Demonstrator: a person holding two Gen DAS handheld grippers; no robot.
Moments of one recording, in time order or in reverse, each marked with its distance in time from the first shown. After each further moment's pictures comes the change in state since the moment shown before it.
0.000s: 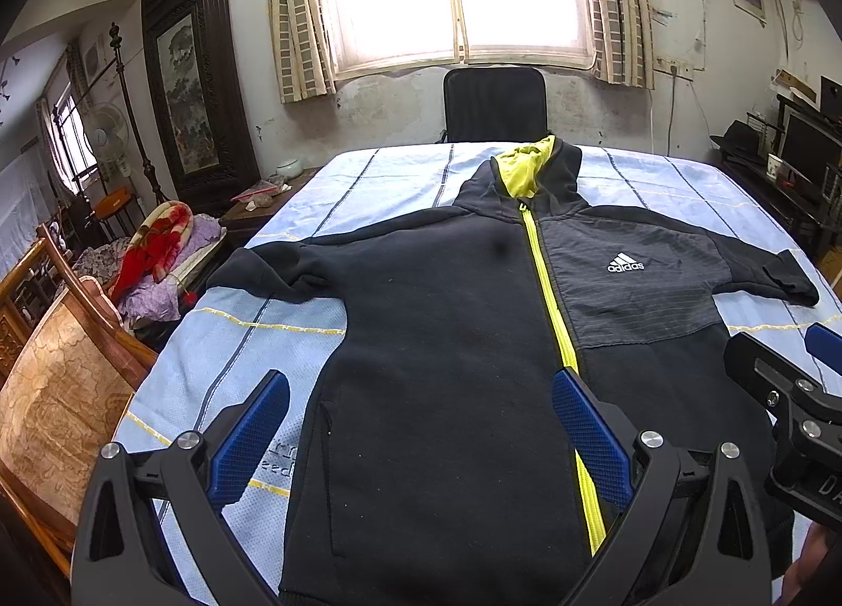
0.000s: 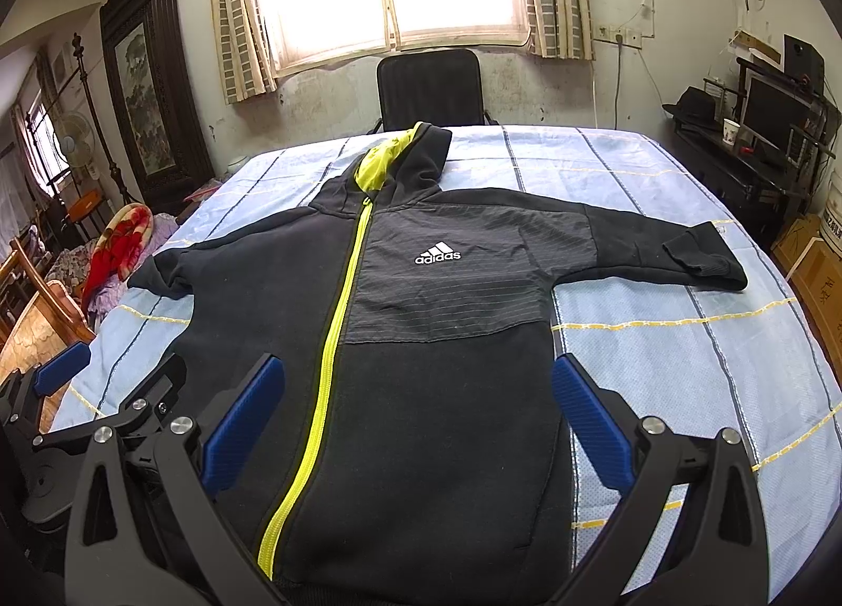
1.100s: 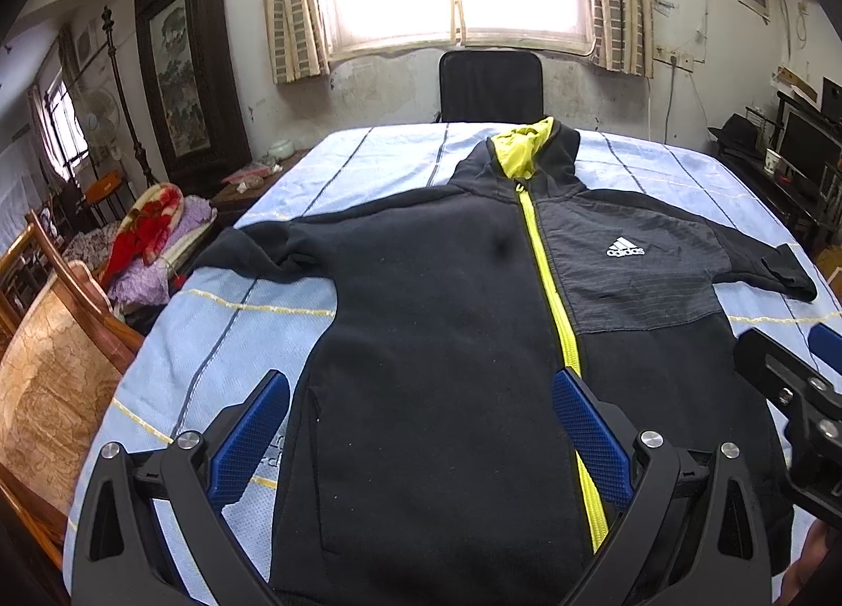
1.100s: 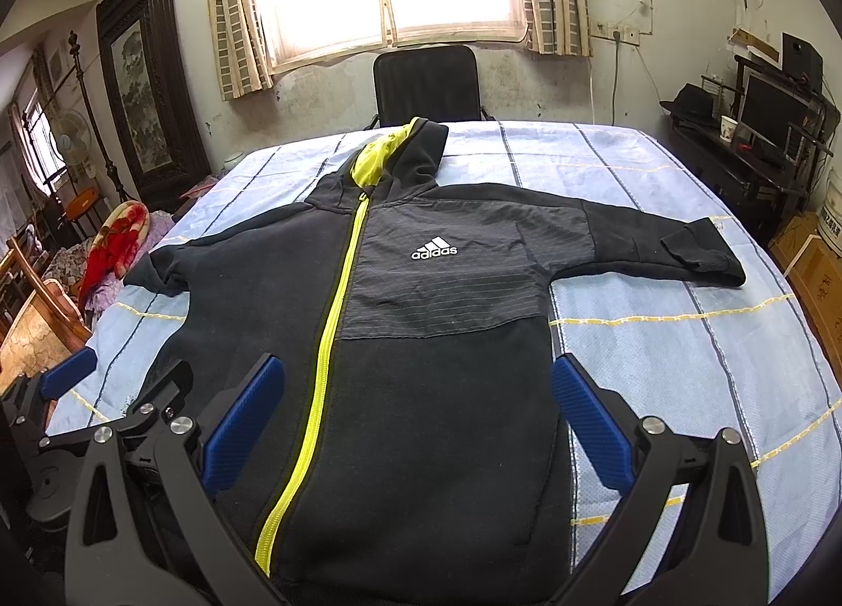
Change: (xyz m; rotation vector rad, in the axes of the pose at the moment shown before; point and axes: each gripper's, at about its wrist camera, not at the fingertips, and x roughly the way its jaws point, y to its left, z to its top) left arm 0.013 0.004 -0.004 -0.019 0.056 -0.029; right arm 0.003 0.000 -0.004 0.006 0.011 -0.006
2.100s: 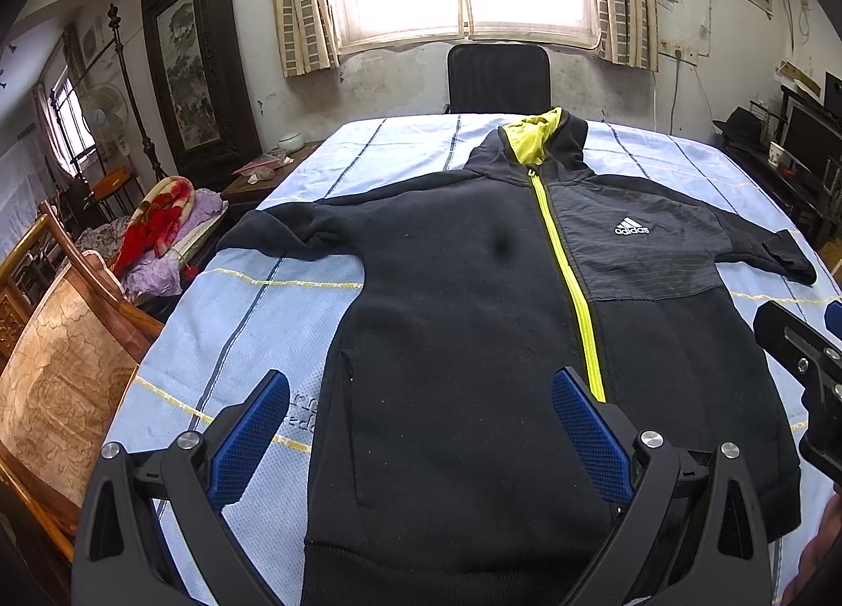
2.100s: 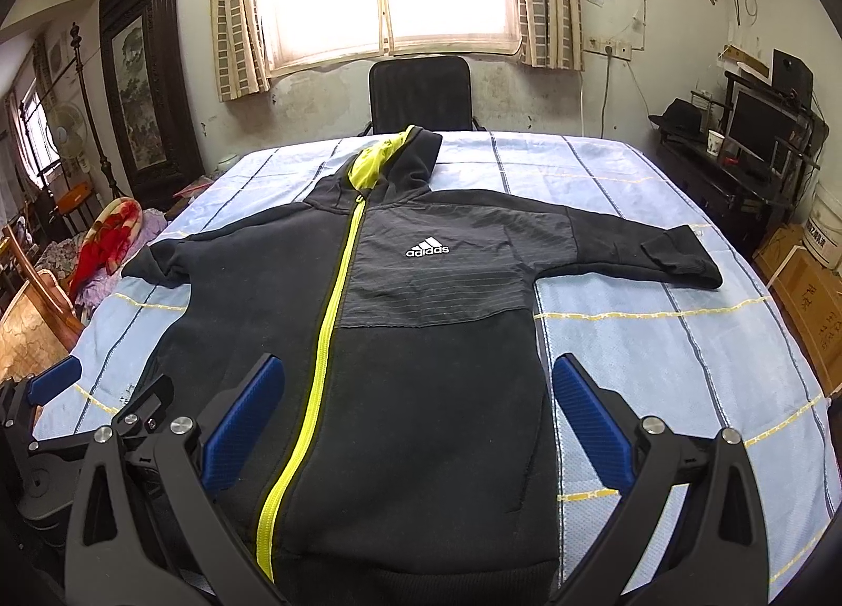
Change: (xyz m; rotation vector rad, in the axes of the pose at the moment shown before) left arm -0.023 0.012 -0.018 0.011 0.015 0.022; right arm -0.023 0.012 -0.010 -0.033 -0.029 -0.049
